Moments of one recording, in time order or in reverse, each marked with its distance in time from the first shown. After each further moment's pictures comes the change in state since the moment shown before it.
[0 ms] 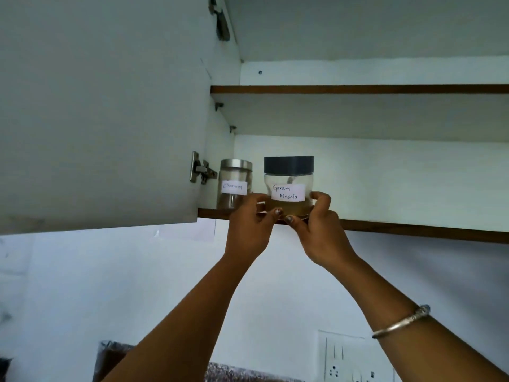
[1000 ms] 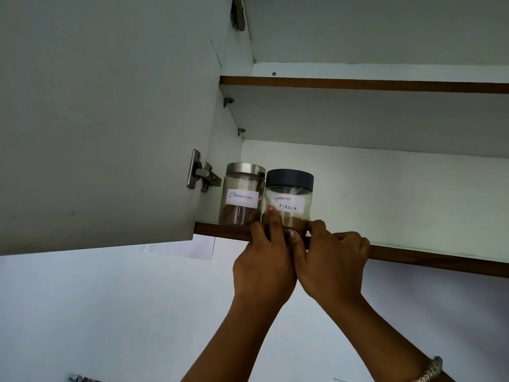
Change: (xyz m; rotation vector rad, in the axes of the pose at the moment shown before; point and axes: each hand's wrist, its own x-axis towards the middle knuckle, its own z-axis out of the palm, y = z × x) left_hand 0.022 -0.072 0.038 0.777 0.133 0.194; right_hand 0.030 0.019 0.064 -0.549 0.191 0.035
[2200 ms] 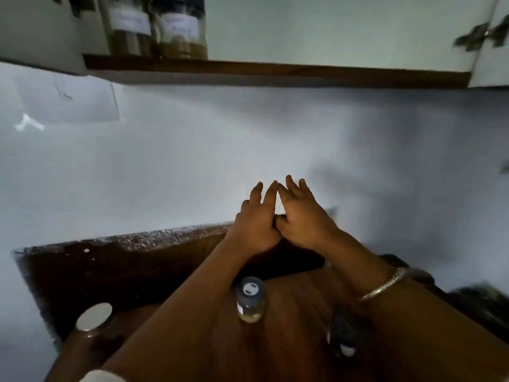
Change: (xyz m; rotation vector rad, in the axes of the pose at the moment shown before) left_hand -0.217 0.054 -0.032 -0.496 -0.979 0.233; right_hand -0.230 0.083 -0.087 0.016 -0.707 0.118
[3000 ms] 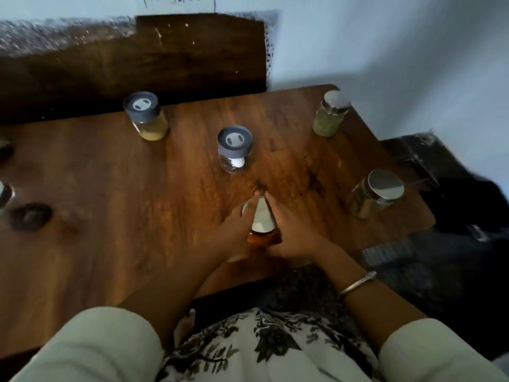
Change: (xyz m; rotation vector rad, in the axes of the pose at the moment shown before) left_hand -0.208 0.155 0.345 -0.277 -0.645 -0.270; right_hand -0.359 0.262 0.119 0.343 -0.660 0.204
